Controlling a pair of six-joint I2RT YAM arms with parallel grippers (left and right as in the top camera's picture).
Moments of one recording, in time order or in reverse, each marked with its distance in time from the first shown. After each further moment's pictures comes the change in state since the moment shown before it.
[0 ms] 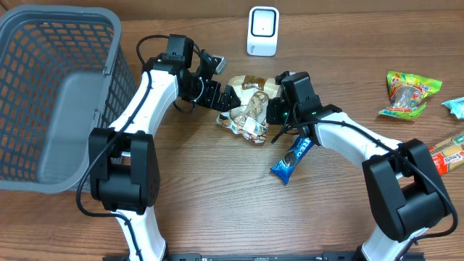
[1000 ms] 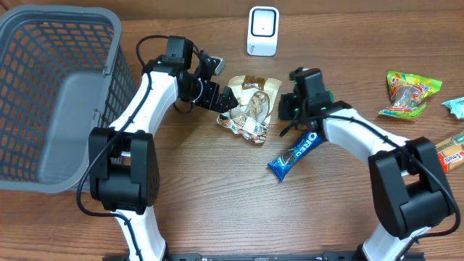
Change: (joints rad) left arm 0.007 0.000 -0.029 0.046 -0.049 0.019; right arm -0.055 0.005 0.006 -0.026 0.064 -0.025
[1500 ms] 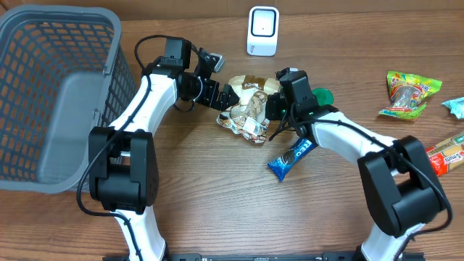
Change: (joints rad) left arm 0.006 0.002 -0.031 0.111 0.047 -0.005; right arm 0.066 0.034 0.001 0.110 0.005 0.053
